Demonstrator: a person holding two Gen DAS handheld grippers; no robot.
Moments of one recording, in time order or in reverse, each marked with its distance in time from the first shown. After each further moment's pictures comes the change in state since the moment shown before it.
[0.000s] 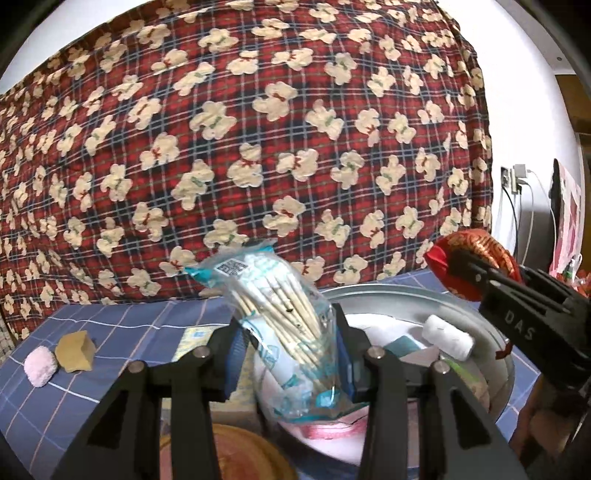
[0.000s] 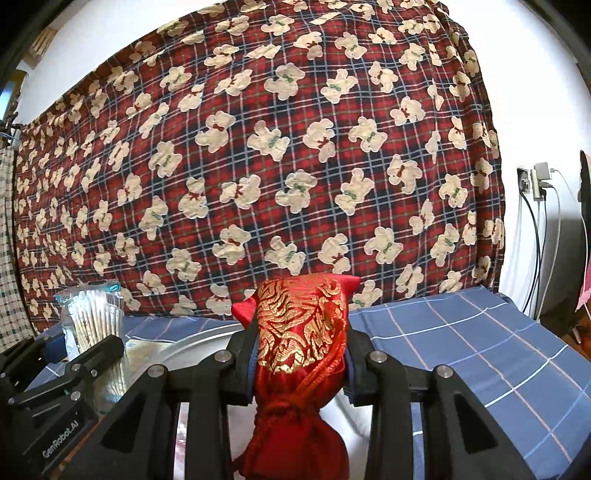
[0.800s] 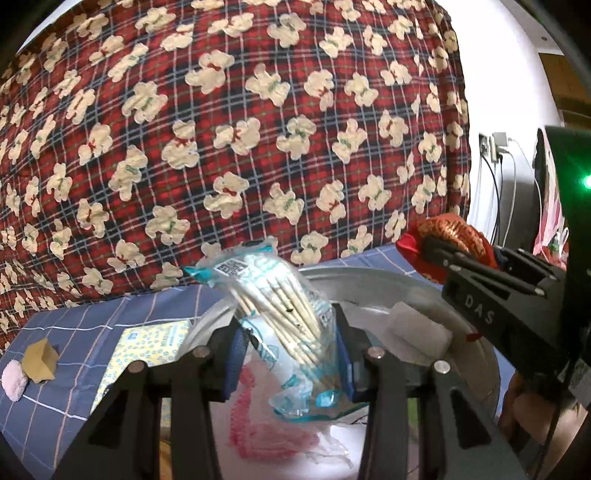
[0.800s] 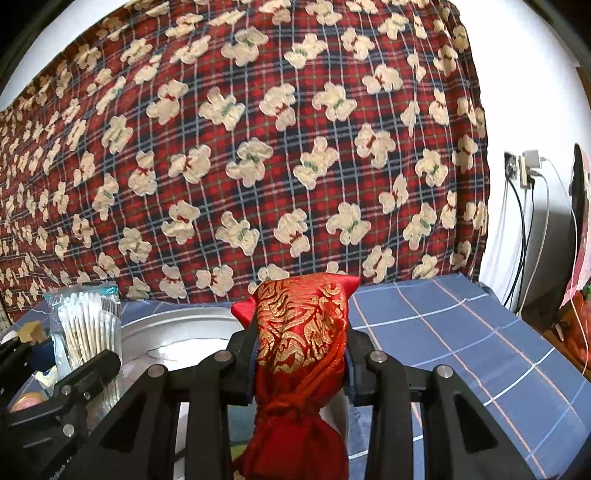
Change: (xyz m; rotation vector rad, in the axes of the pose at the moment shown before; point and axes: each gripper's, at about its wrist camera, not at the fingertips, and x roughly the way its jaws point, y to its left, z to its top) left arm 0.039 -0.057 0.005 0.070 0.101 -0.093; right arm 0.040 -0.041 0.000 -0.008 0.104 -0.089
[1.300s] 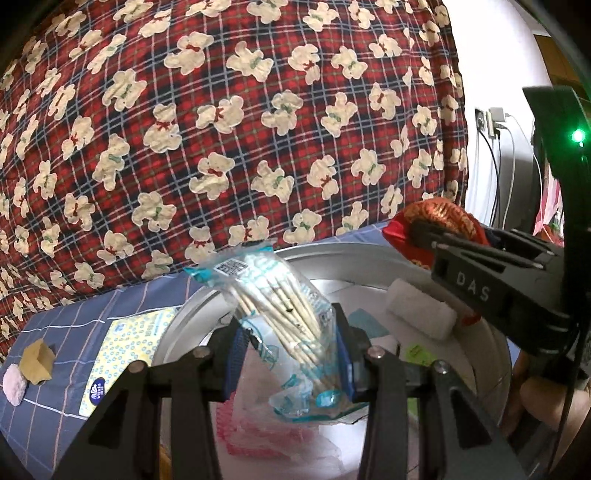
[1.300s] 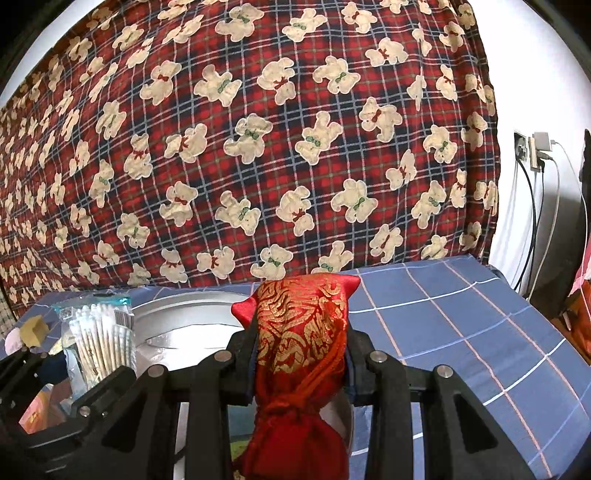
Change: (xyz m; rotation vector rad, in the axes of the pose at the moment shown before) left arm 0.018 -0.013 -0.009 0.046 0.077 -0.001; right arm 0.016 -0.003 -0.002 0.015 0.077 0.031
